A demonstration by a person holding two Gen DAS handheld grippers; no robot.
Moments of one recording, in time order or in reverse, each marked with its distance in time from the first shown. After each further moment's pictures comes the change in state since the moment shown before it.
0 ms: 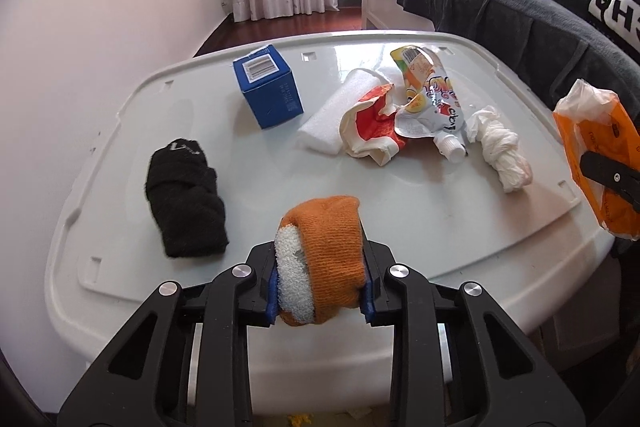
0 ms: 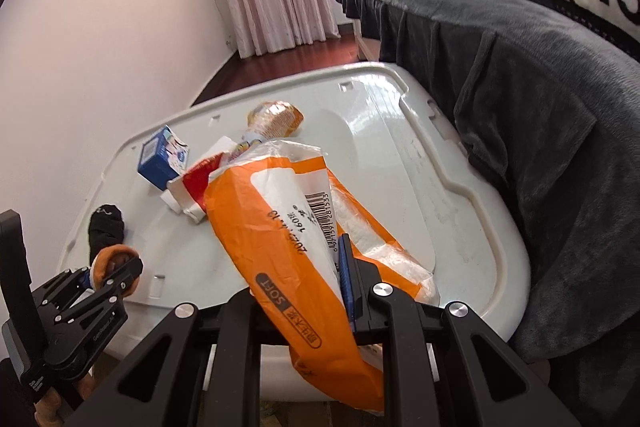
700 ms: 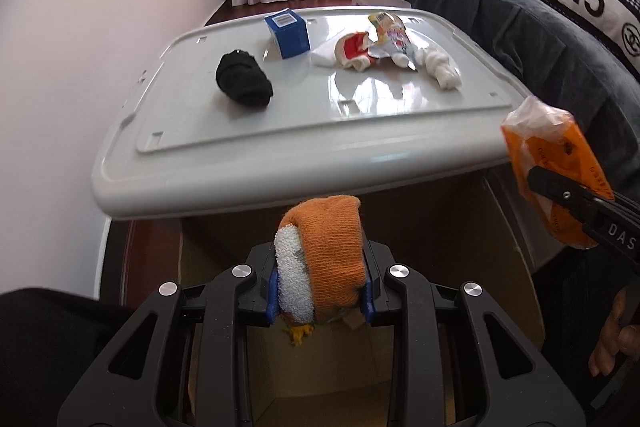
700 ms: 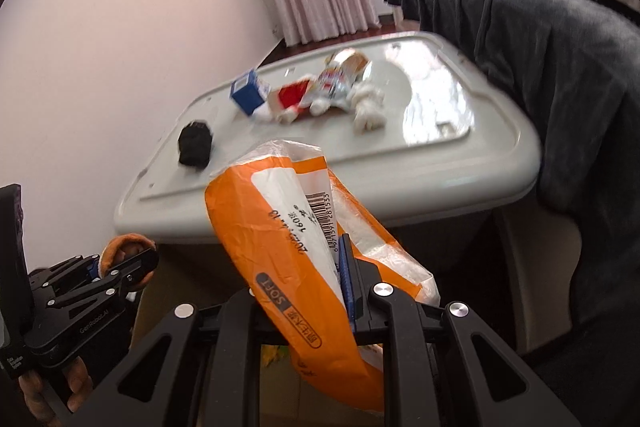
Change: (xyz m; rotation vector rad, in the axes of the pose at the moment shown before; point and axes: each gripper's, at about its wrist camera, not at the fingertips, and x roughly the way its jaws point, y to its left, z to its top) left arm -0.109 0.014 -0.106 0.011 0.059 -0.036; right arm -0.074 0.042 -0.124 -0.010 0.101 0.171
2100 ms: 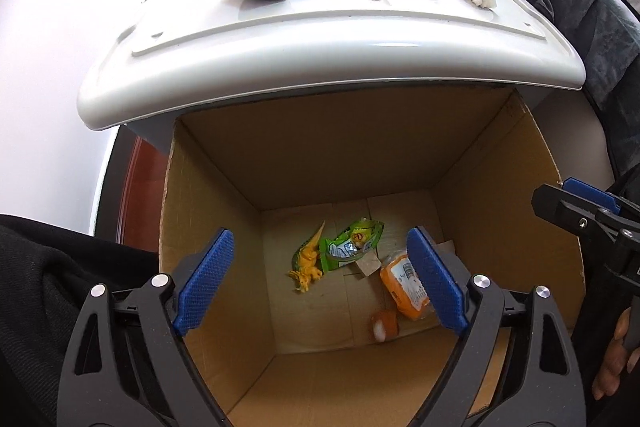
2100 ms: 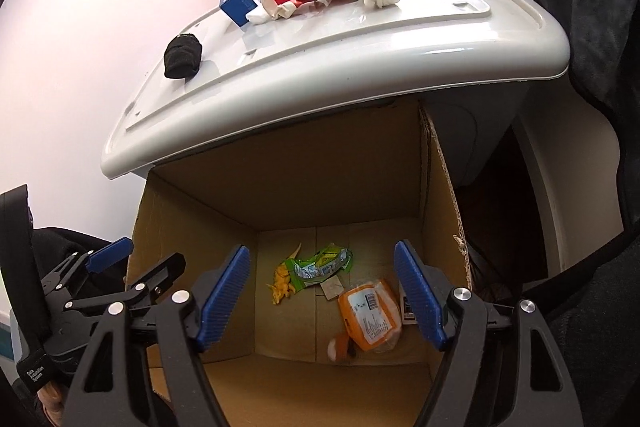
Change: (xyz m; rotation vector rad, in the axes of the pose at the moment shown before) left arm 0.048 0.017 -0.046 -0.049 0.185 0.024; right arm 0.038 0.007 -0.042 0.052 0.196 -0.021
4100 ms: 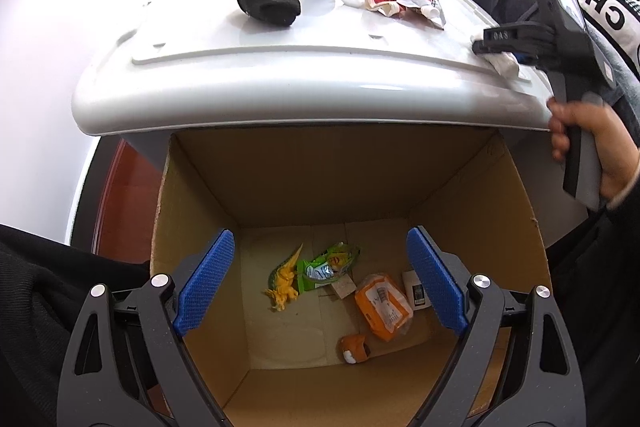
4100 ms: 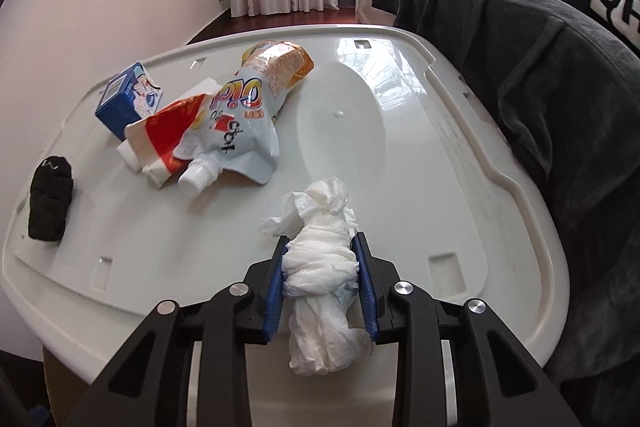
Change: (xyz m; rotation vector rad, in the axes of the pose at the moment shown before) left arm -0.013 0.012 0.004 -0.069 -0.089 -0.094; right arm 0.058 -0.030 0.186 -0.109 -0.168 -0.303
